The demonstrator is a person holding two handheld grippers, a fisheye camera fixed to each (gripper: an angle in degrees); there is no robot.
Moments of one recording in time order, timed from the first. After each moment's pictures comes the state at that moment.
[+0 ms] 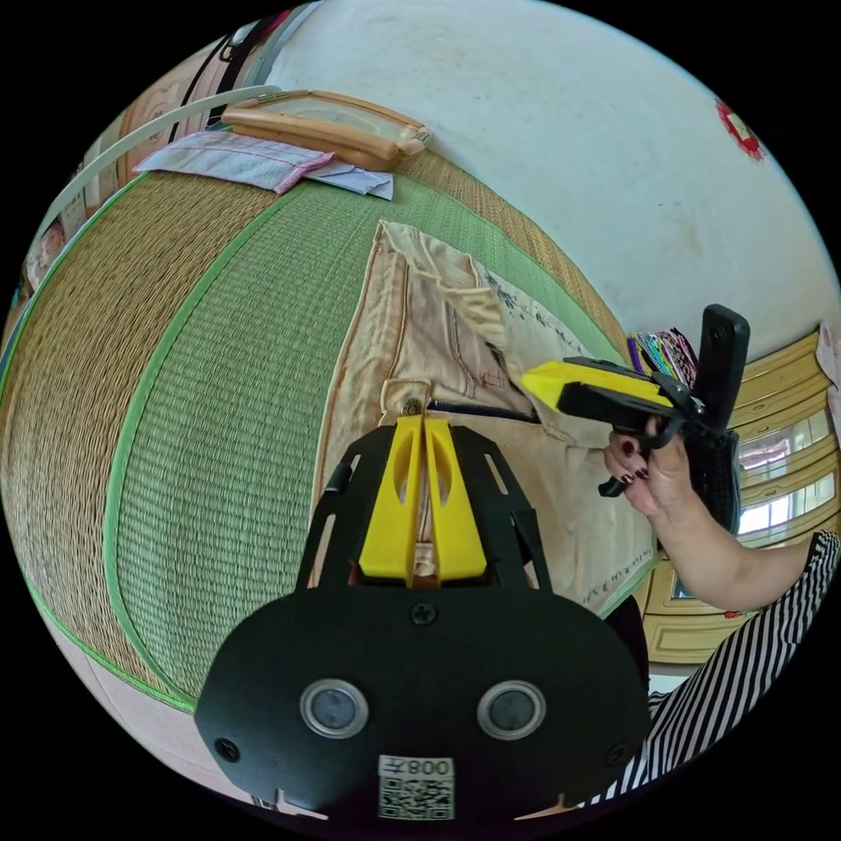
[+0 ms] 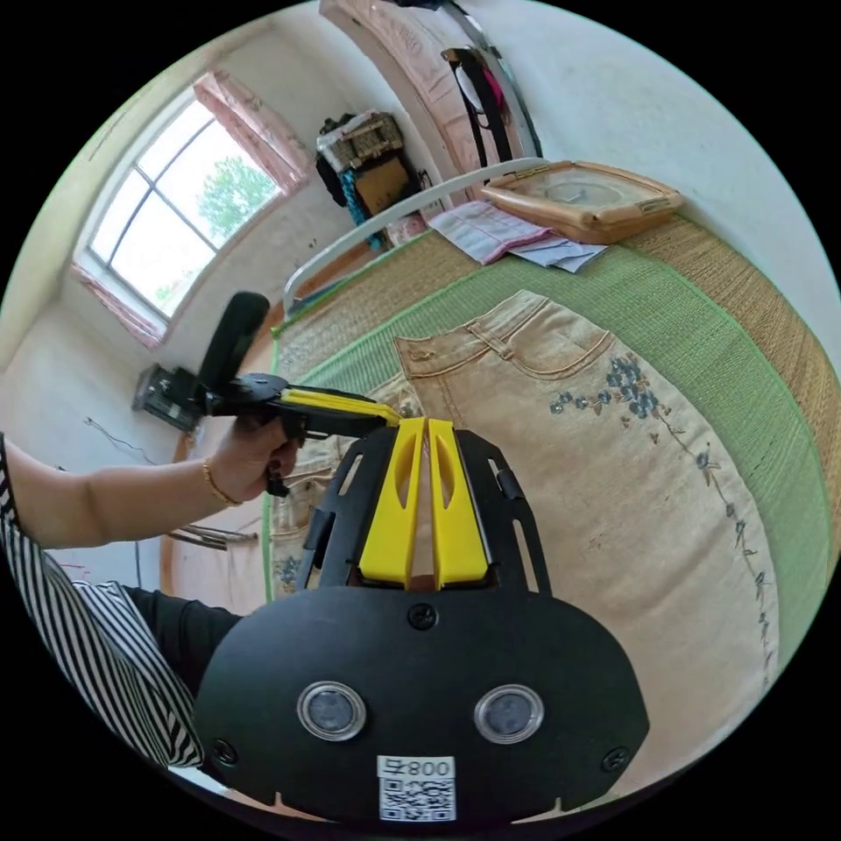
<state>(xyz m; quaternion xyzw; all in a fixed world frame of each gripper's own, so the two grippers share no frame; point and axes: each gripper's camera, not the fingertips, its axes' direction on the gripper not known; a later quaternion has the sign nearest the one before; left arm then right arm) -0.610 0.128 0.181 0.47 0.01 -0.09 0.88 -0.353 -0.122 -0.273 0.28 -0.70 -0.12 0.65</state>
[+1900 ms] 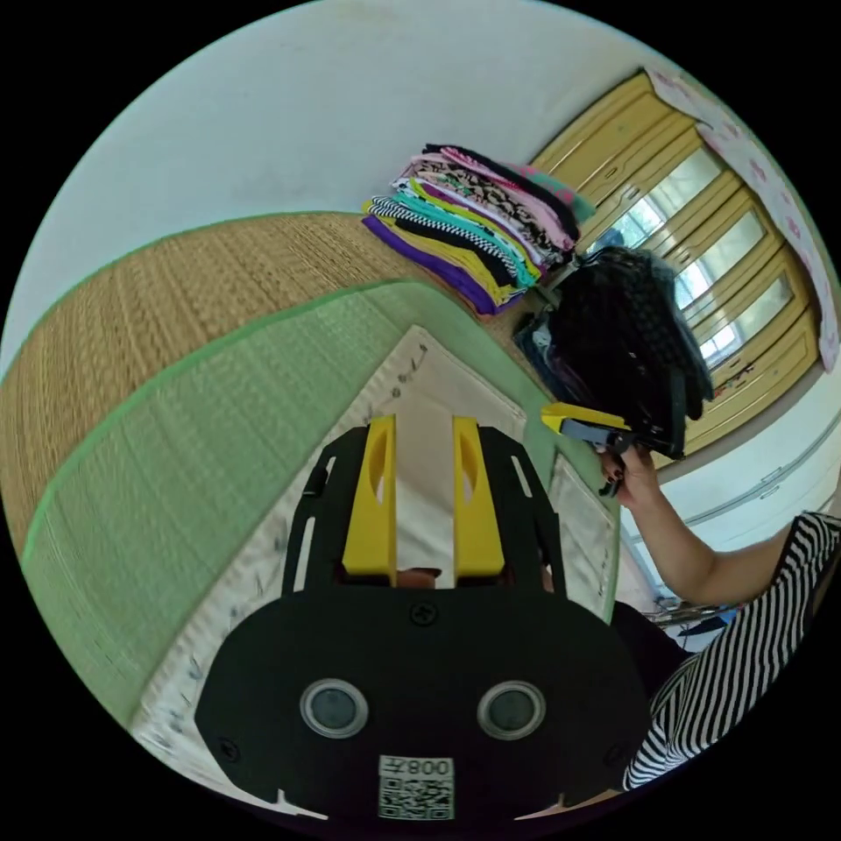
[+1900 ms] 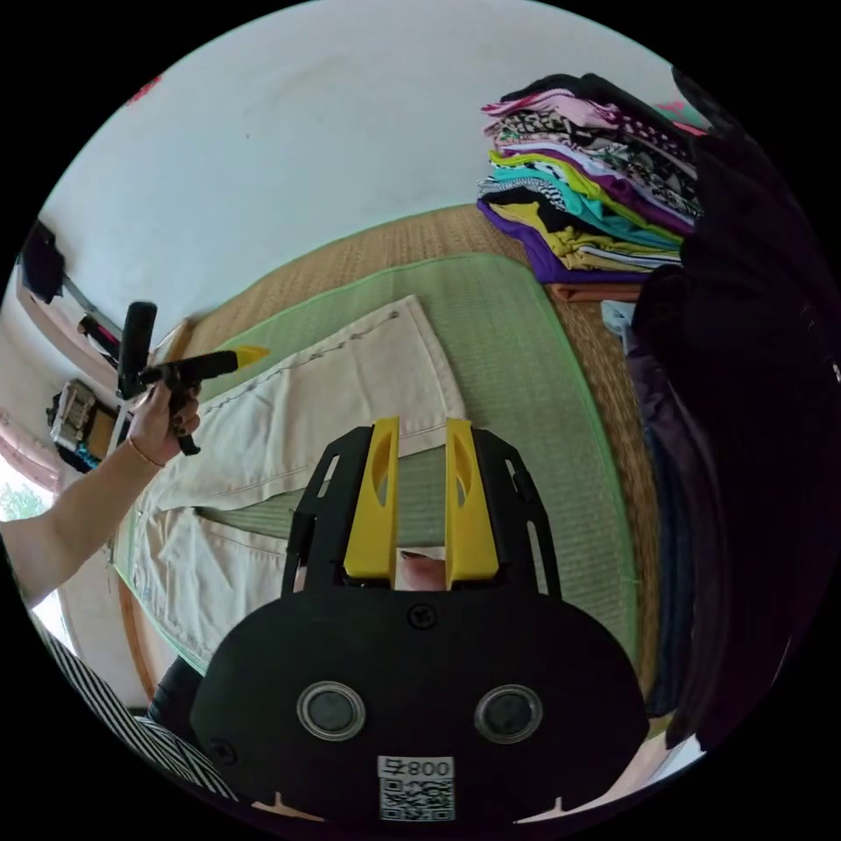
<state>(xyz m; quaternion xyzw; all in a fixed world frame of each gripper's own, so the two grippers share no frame) -0.089 -0.512 0.329 0.32 -0.04 0.35 0.88 -0.003 0.381 0.431 0.05 -0.52 0.40 0.75</state>
